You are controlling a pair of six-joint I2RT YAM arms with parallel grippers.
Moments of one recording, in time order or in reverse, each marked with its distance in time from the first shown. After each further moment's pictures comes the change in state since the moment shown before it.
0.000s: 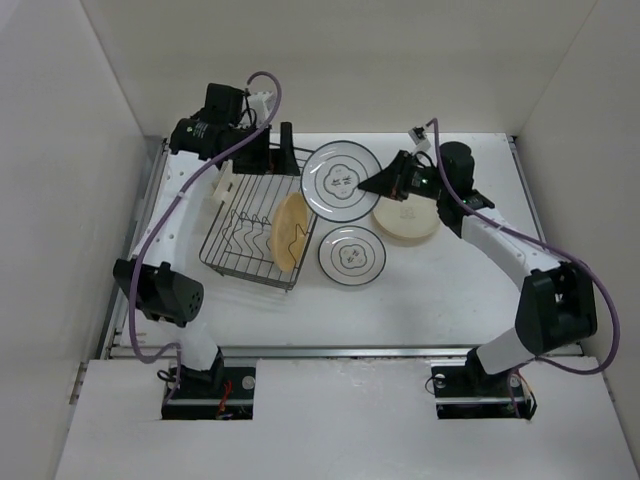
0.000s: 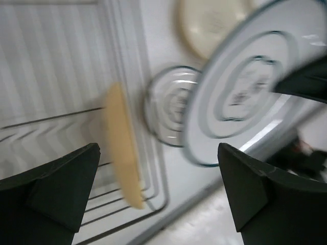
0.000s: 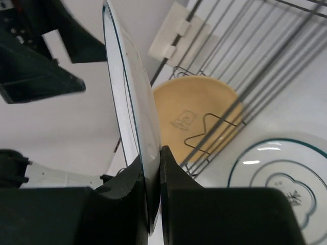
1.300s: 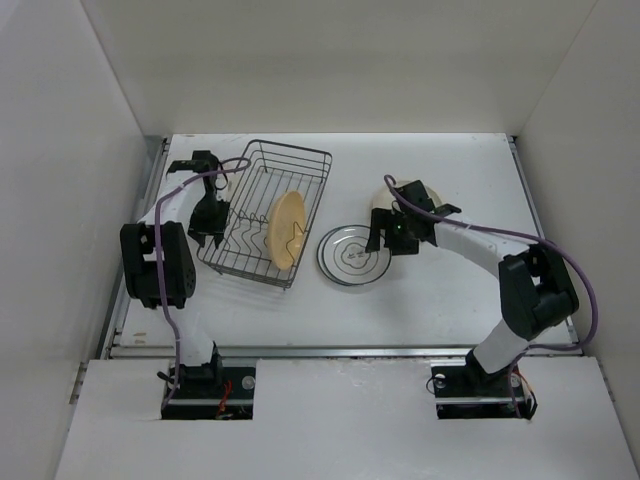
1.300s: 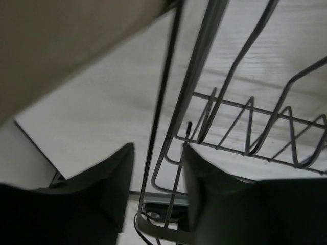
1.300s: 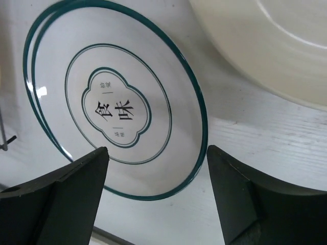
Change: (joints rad) left arm 0.267 0.077 -0.533 -0.016 -0.661 0.259; right arm 0.121 0.101 -0.103 -0.631 0.566 -0.330
